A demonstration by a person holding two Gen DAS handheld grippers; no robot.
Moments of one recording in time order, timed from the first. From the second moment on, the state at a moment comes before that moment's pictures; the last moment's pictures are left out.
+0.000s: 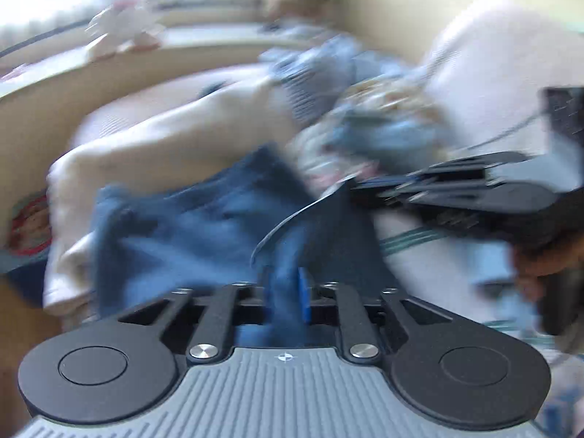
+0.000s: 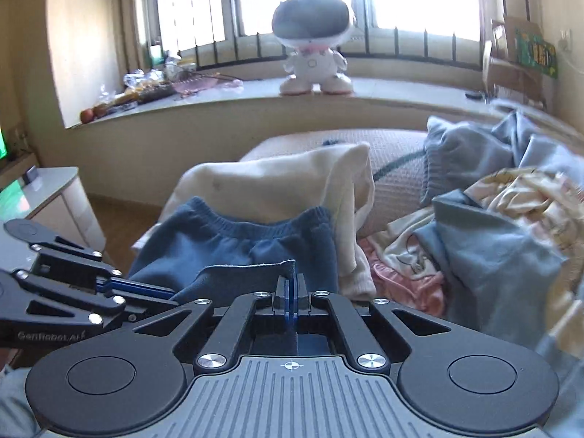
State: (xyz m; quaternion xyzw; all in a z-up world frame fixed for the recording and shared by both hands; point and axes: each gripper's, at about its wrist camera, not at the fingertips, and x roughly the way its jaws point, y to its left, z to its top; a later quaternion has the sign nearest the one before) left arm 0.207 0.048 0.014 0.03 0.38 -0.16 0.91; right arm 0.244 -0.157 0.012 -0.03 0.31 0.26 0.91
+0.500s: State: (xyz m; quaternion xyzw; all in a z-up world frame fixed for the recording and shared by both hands) left arm 0.101 0.022 -0.001 0.00 0.41 -0.24 0.88; right arm 0.160 -0.248 -0.019 0.04 0.44 0.25 0.86
